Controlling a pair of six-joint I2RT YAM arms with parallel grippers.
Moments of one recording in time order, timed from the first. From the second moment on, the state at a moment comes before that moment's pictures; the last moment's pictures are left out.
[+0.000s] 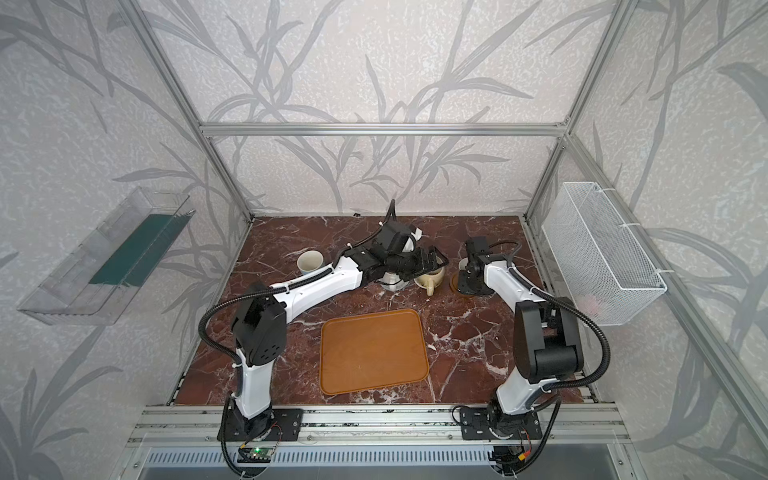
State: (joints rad) left arm -0.79 2.00 1.69 -0.28 0.36 -0.92; right arm 0.12 1.66 1.12 -0.68 0.08 0.26
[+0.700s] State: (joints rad) left arm -0.78 2.00 1.63 -0.24 0.35 -0.92; right arm 0.13 1.67 1.10 -0.64 0.05 0.26
